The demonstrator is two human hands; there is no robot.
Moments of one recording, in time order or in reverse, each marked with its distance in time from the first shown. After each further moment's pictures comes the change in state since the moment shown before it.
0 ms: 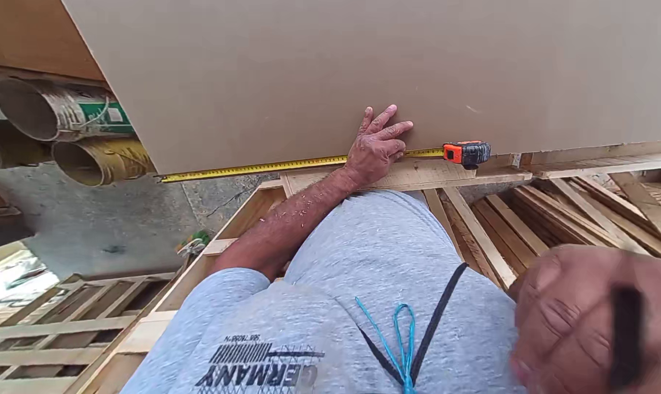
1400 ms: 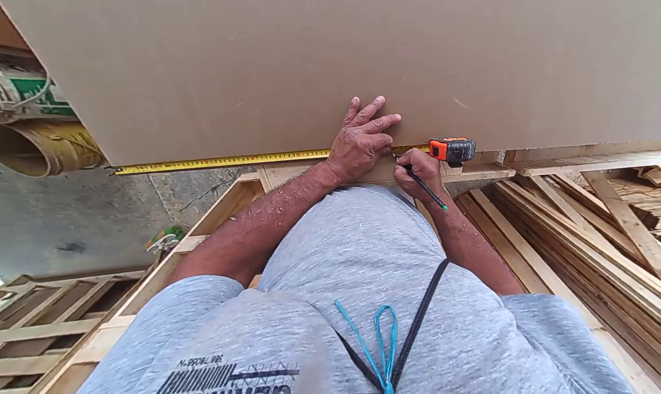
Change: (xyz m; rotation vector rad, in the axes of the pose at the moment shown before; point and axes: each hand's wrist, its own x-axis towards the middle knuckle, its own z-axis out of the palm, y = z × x) left_hand 0.000 -0.006 0.003 -0.023 0.003 0.002; right_hand 0.011 0.274 -0.032 -0.873 0.646 0.022
